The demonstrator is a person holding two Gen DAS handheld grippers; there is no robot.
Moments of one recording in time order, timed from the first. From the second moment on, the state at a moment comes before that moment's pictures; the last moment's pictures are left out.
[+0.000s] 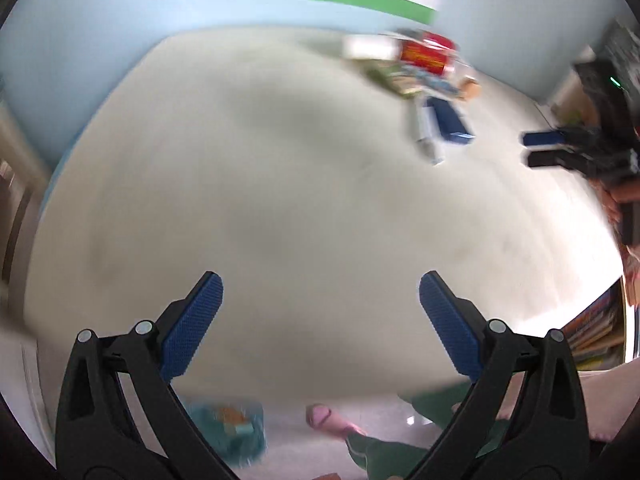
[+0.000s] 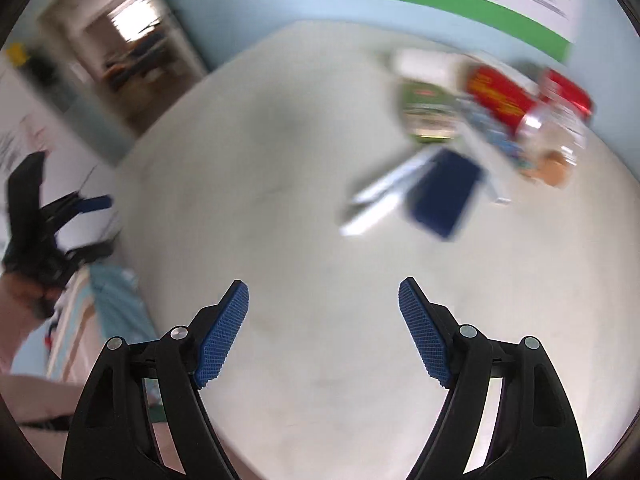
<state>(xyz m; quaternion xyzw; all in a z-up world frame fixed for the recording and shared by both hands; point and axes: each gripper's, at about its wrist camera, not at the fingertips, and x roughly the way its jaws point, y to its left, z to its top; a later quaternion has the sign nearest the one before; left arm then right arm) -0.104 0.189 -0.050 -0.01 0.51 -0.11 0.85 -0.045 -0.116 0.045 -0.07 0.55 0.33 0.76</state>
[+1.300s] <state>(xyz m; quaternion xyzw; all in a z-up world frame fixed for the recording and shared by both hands) 0.108 0.026 -0.124 0.17 0.53 -0.25 0.79 0.000 -0.112 -0.037 -0.17 0.54 0.32 0.76</state>
